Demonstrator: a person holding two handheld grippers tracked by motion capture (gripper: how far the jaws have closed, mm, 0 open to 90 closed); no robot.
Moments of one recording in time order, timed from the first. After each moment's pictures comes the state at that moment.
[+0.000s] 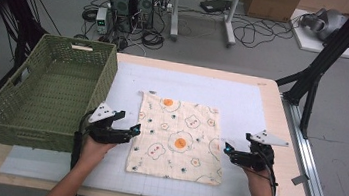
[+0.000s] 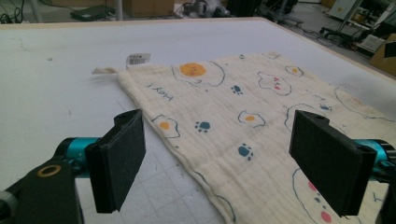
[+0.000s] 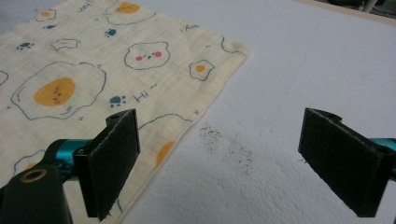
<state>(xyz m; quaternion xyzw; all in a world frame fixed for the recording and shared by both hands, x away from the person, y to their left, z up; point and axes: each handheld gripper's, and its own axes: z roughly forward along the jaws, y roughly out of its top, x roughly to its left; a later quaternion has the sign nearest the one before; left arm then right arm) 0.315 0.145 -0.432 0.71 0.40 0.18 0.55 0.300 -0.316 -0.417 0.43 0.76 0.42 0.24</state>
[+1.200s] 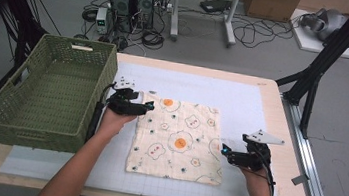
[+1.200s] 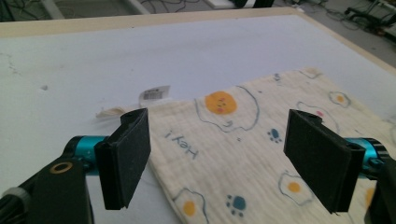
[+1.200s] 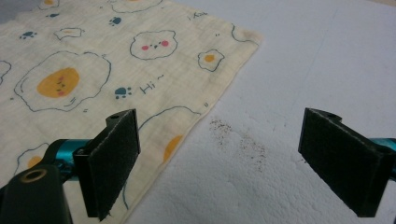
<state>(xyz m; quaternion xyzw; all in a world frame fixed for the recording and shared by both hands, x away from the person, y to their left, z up) 0.402 0.114 -0.410 0.72 0.45 0.17 0.49 0.303 -0.311 -0.423 0.44 0.77 0.41 0.22</state>
